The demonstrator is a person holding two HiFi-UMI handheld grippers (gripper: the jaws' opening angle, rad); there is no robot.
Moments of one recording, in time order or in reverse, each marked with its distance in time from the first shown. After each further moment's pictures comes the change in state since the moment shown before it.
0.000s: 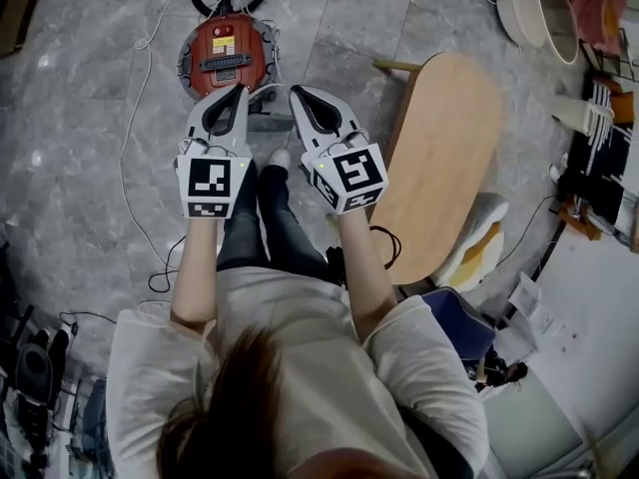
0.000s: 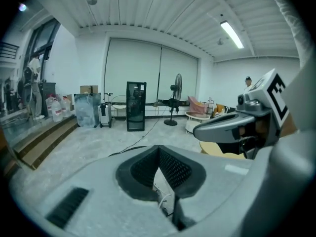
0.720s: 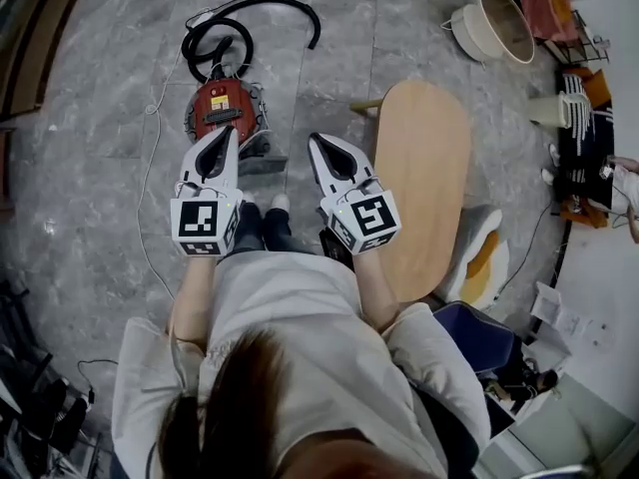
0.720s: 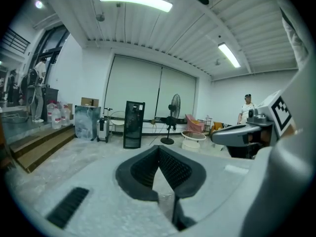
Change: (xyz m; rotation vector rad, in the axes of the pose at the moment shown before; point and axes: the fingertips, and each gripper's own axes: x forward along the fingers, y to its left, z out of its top) left arm -0.104 -0.031 0.127 -0.050 -0.204 -0.013; right arm -0.141 0.026 0.108 -0.062 -0.150 -0.119
